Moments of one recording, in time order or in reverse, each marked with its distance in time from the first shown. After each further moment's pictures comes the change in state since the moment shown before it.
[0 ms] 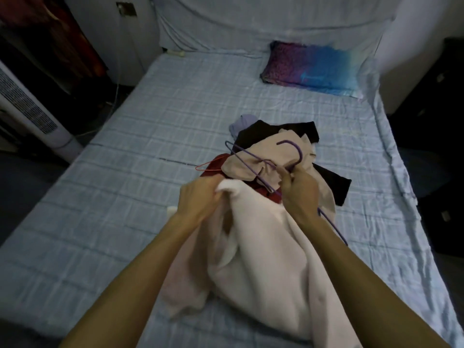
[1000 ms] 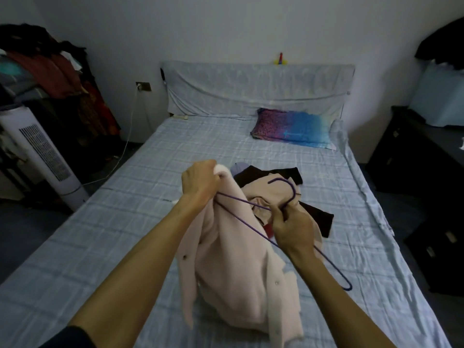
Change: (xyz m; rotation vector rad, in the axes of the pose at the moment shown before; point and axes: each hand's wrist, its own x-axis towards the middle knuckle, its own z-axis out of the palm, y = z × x) left_hand -0.008 0.051 -0.115 -0.004 0.294 -0.127; right_hand -0.104 -0.062 -0.088 0.097 0.127 -0.077
